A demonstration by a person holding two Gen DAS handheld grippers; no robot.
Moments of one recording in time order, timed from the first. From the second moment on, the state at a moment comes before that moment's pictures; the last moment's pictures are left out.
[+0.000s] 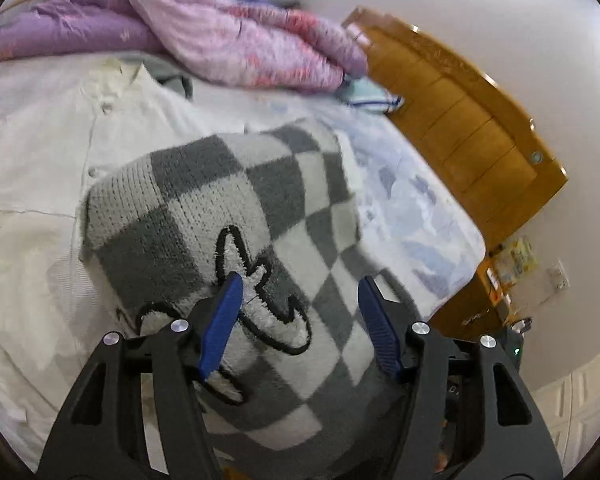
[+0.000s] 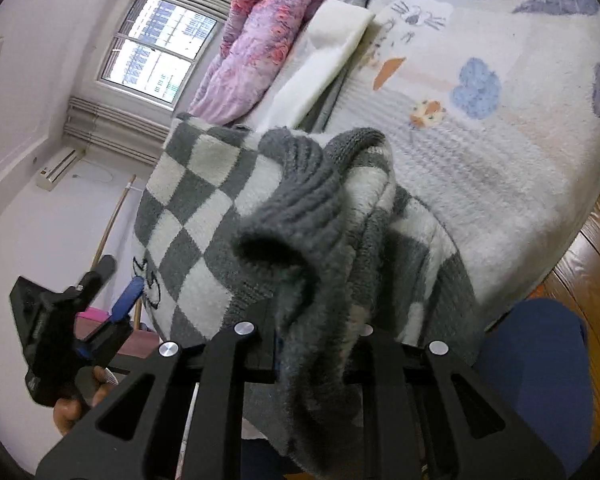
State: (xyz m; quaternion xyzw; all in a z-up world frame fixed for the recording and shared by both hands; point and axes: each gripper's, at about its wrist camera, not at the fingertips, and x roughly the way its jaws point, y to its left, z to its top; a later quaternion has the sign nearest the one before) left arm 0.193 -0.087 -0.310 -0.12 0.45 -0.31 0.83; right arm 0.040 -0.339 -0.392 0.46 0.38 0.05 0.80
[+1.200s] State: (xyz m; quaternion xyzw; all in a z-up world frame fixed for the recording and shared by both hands) left arm 0.269 -0.140 -0.363 0.03 0.56 -0.25 0.79; right arm 0.140 -0.301 -0.390 0.27 0.53 0.09 0.80
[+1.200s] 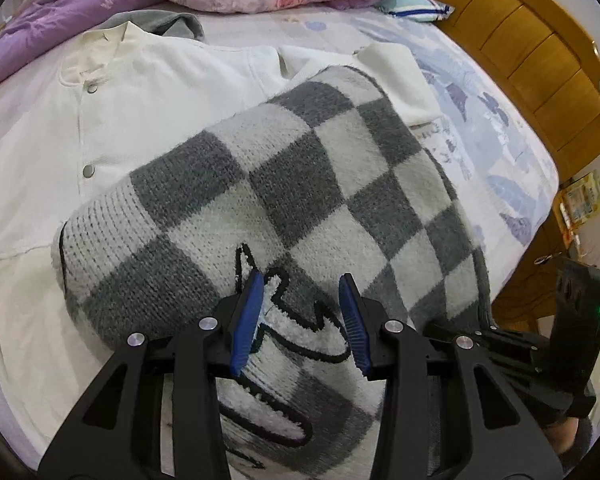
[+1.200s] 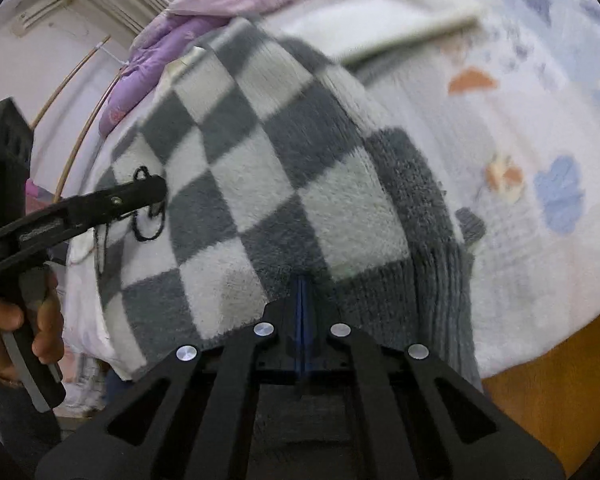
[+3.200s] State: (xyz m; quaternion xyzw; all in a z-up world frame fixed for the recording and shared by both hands) left arm 0.142 -0.056 -0.413 -0.20 0.55 -0.20 0.79; right arm 0.050 -0.393 -0.459 0.49 0.47 0.06 0.73
